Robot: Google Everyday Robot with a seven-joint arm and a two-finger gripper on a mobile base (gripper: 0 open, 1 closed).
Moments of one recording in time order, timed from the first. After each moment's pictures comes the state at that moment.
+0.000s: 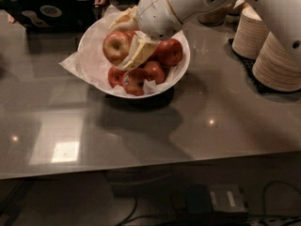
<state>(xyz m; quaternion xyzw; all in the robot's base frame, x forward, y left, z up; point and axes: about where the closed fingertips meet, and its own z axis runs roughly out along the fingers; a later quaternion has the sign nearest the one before) 0.557 0.062 0.980 -0.79 0.42 0.17 0.41</state>
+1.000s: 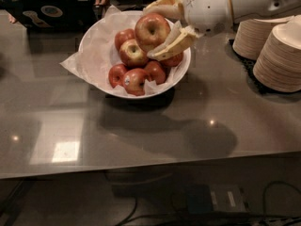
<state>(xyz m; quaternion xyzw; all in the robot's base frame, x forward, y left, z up) 0.536 -0.018 1.028 -0.71 0.44 0.18 0.51</state>
